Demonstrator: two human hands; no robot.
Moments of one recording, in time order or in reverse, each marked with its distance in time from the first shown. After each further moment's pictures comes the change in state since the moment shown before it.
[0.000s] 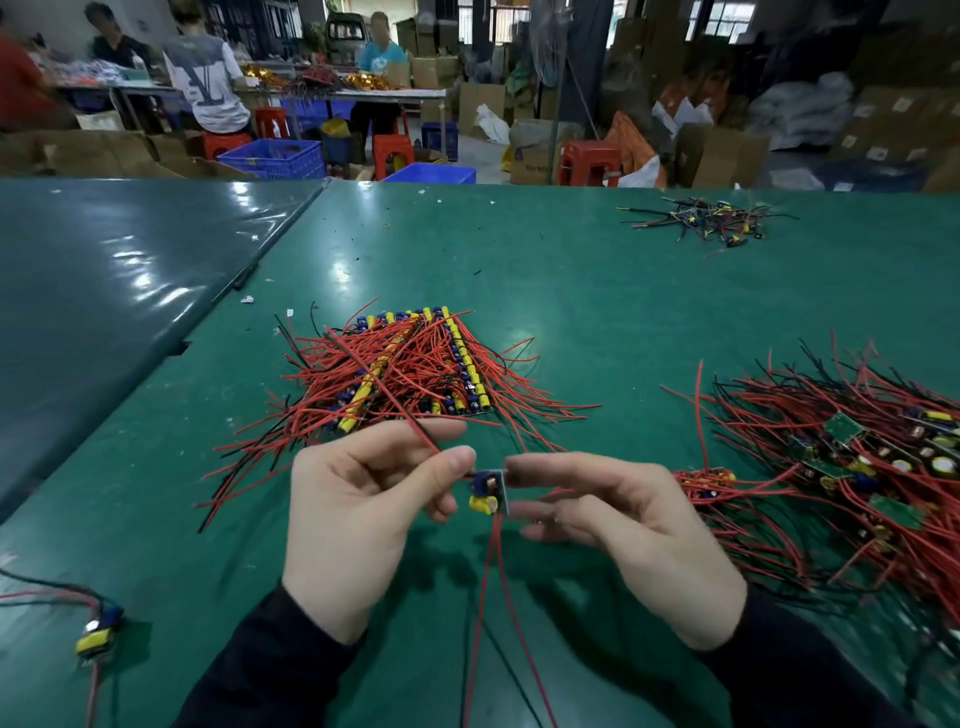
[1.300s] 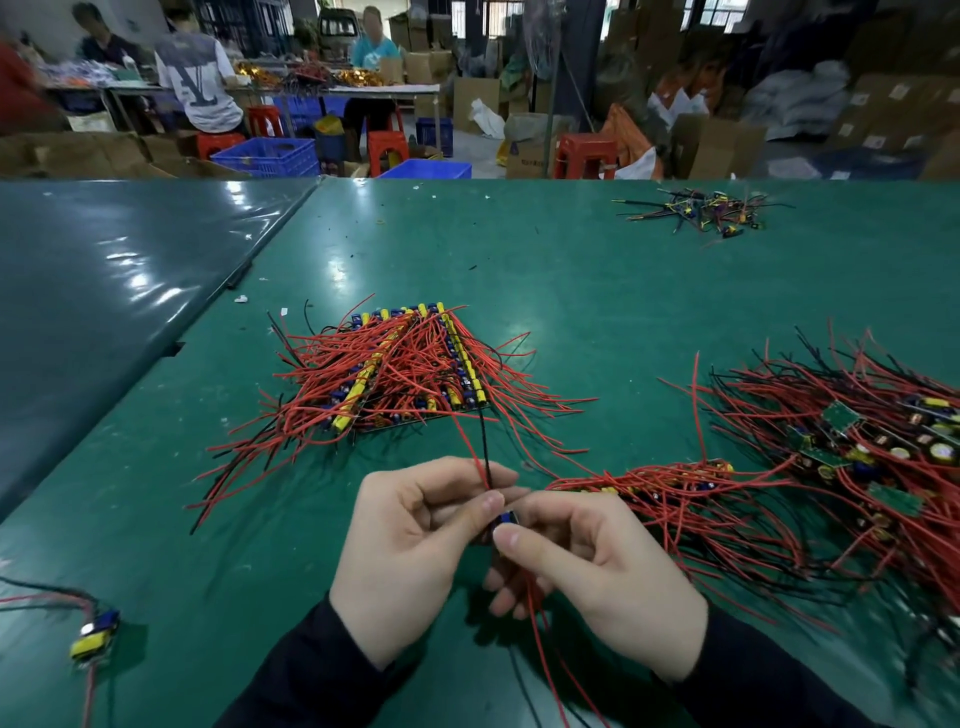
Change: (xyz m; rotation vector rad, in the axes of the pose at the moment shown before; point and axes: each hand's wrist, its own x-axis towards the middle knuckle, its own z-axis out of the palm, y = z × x) left_hand -0.015 -0.020 0.009 0.032 -0.242 -0.100; right_hand -0.006 0.005 0.019 0.003 -0.114 0.130
